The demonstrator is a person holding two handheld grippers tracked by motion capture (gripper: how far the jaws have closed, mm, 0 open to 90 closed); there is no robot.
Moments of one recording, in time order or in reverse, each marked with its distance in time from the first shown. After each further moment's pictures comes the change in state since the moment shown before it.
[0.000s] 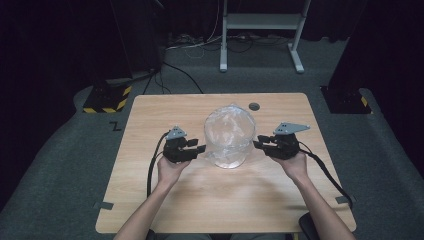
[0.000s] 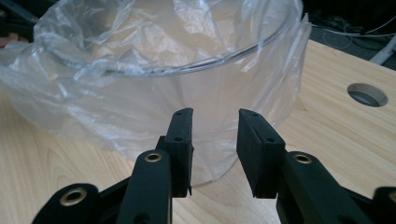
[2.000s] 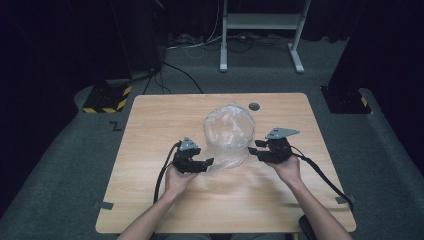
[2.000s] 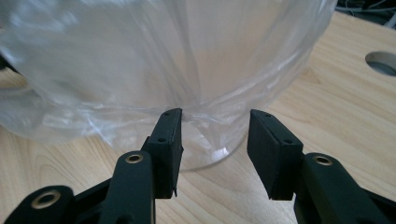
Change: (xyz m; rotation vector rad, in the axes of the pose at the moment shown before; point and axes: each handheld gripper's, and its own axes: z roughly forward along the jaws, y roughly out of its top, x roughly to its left) left arm -0.021 -0.026 0.023 0.086 0.060 0.035; right arm 0.006 -0.017 0.025 0.084 -0.023 0.018
